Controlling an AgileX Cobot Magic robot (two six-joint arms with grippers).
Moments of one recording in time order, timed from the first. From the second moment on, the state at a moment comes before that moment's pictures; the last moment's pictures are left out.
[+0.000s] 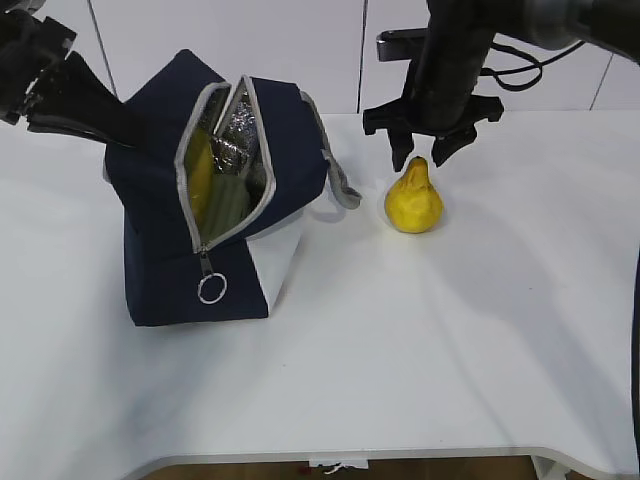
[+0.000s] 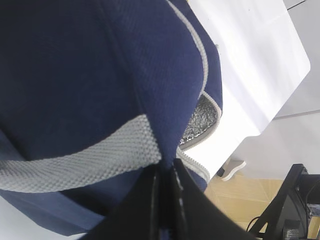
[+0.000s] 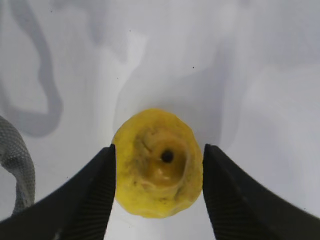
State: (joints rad) left arm -0.06 1.70 -1.38 -0.91 1.19 0.67; right arm 0.30 2.30 -2.15 -0.11 1.17 0.21
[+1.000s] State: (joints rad) left arm -0.06 1.70 -1.38 -0.88 1.20 0.67; right arm 0.30 2.34 -2.17 -0.09 1.21 0.21
